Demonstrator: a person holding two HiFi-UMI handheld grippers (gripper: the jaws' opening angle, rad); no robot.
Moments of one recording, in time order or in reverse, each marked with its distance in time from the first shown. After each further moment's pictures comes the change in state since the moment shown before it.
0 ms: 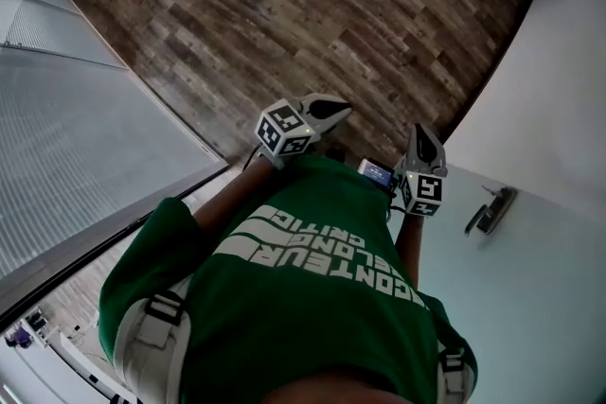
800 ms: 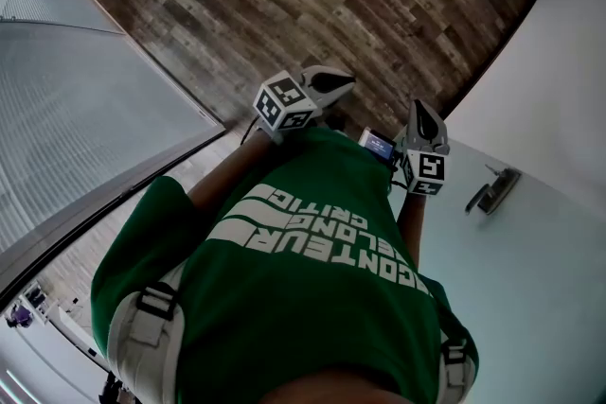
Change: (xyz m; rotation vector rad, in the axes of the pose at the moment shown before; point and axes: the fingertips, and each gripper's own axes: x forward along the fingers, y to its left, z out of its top) left arm -0.005 -0.013 -0.014 -0.009 0.012 0.007; right arm -0.005 0.021 -0.009 -0.032 0.023 0.091
